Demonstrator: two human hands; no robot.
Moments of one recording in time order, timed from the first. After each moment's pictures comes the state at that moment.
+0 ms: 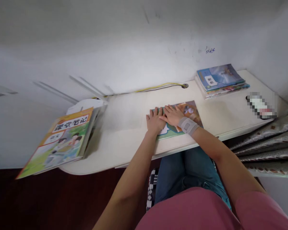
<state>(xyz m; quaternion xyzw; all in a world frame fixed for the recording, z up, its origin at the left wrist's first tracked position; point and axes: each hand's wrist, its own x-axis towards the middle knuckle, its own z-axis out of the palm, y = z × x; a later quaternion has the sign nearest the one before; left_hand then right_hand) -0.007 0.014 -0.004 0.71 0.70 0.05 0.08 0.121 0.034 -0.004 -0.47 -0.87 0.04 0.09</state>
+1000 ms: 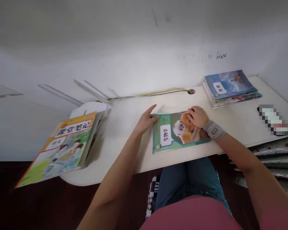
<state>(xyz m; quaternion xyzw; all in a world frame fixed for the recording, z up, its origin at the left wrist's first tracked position) -0.083 0.070 0.015 0.59 0.57 0.37 0.44 0.212 0.063 -0.009 -0.51 -0.85 -0.01 0.15</state>
